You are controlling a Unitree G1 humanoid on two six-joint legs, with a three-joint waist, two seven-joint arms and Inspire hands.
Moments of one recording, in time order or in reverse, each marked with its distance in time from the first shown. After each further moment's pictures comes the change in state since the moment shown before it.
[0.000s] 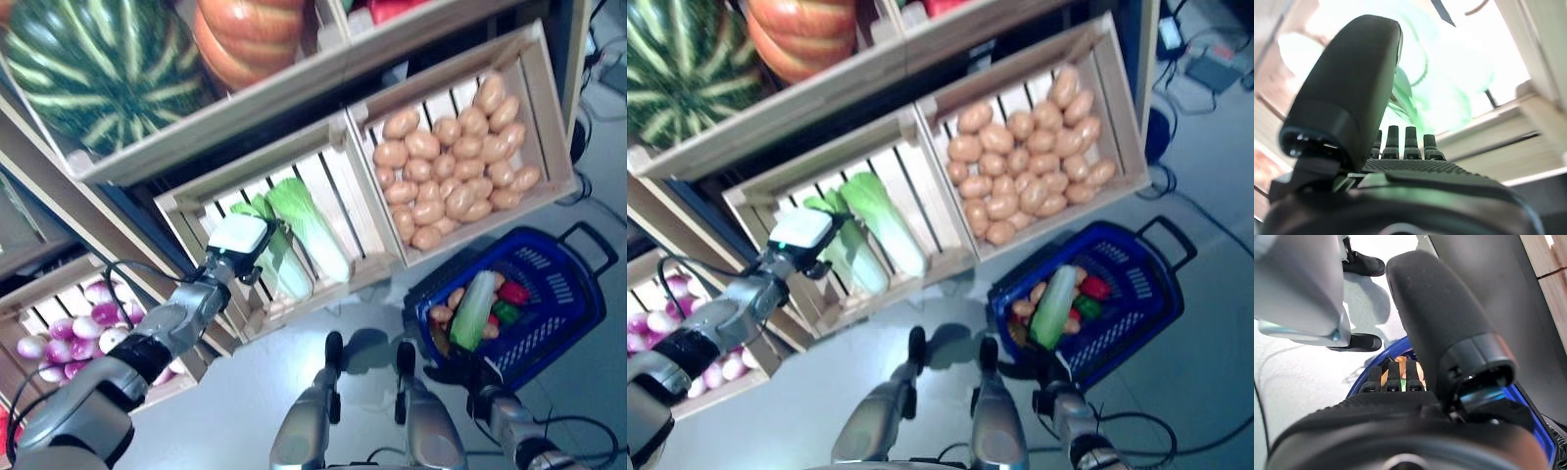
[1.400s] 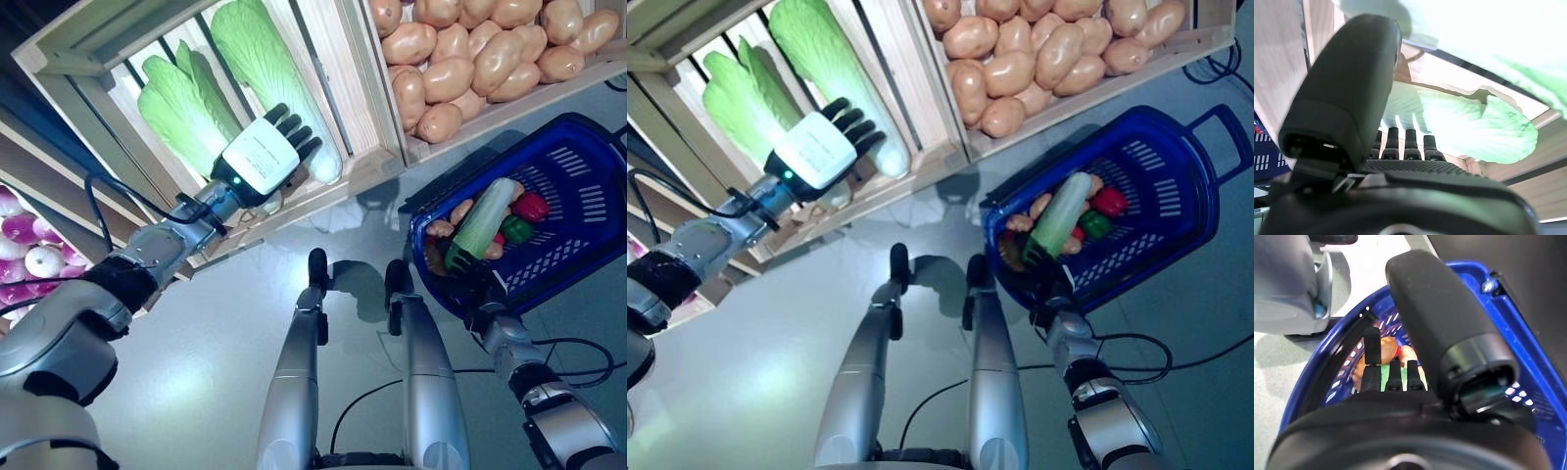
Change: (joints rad) left arm -0.367 0.082 -0.178 0.080 0.299 -0.072 0.268; right arm -0.236 -0.061 -0.003 -0.079 0.152 -0.023 -0.045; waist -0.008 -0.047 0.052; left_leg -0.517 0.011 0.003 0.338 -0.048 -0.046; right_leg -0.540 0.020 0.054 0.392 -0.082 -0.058
